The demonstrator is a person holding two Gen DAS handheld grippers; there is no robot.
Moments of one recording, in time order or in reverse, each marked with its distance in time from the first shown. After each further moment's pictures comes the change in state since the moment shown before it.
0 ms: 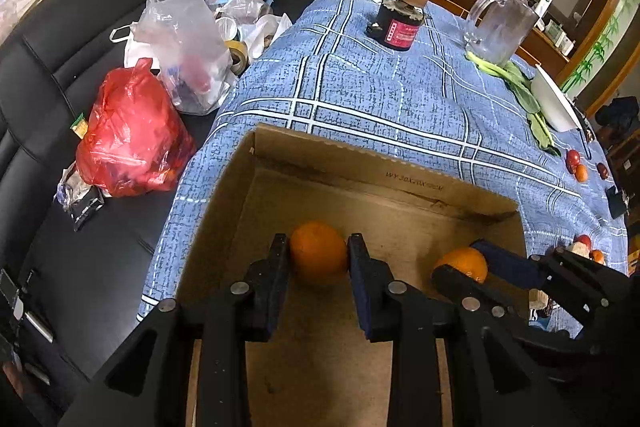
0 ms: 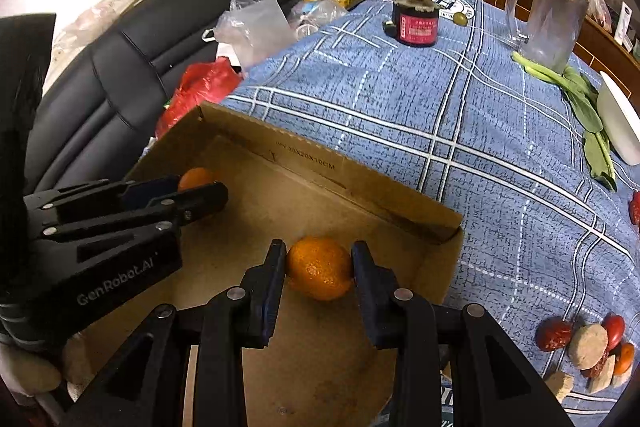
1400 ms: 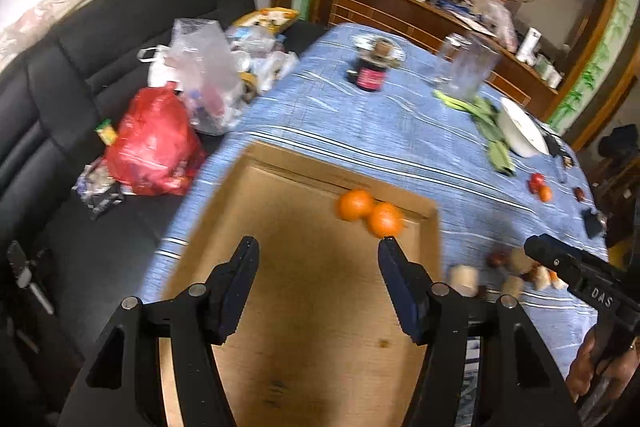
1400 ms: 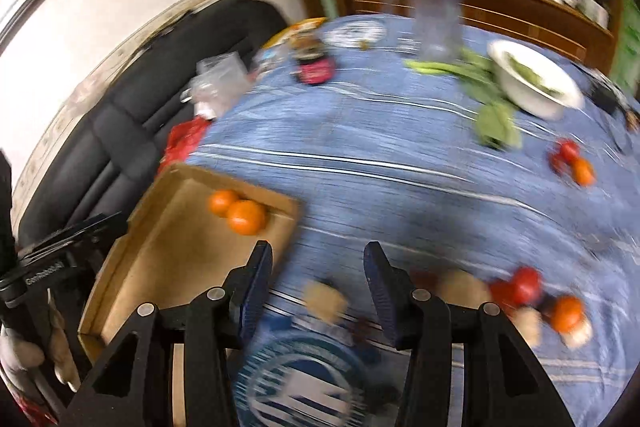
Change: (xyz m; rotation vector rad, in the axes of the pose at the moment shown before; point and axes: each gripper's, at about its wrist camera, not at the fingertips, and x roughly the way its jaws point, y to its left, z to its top) left arm -0.089 -0.048 -0.034 -0.054 -0.125 0.005; right arm -0.119 -0.129 -0.055 0.243 -0.122 0.006
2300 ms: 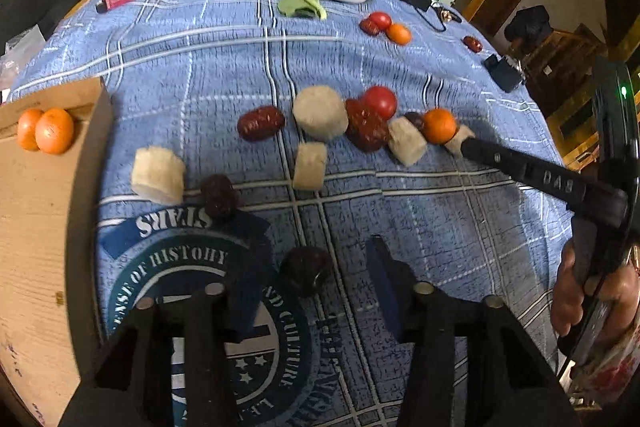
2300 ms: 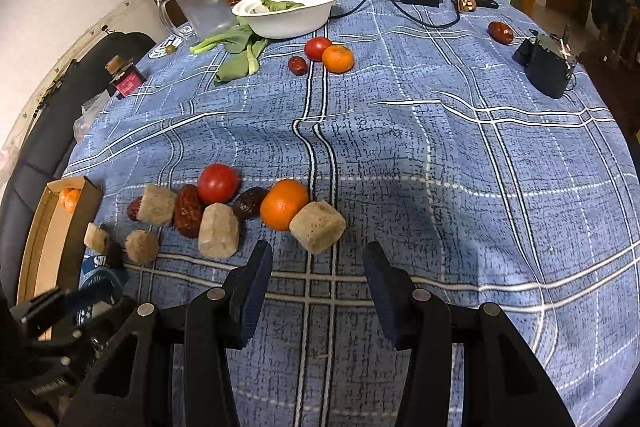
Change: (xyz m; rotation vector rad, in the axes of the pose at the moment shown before) left arm 0.075 -0.196 -0.103 0.333 0.231 -0.285; right arm -0.038 -0.175 -0.069 0.227 0.005 -0.233
